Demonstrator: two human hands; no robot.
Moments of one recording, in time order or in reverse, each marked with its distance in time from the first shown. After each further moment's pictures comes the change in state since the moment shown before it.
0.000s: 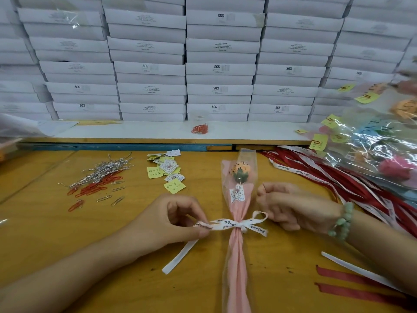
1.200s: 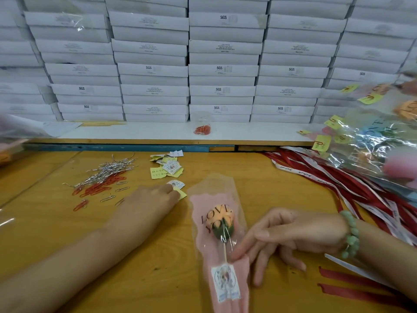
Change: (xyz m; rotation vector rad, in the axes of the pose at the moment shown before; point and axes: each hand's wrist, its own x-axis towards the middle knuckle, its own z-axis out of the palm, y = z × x) left_hand 0.005 -0.019 -0.029 1.493 0.123 -0.005; right_hand -0.009 -0.002 0.022 -0.087 -0.705 0.000
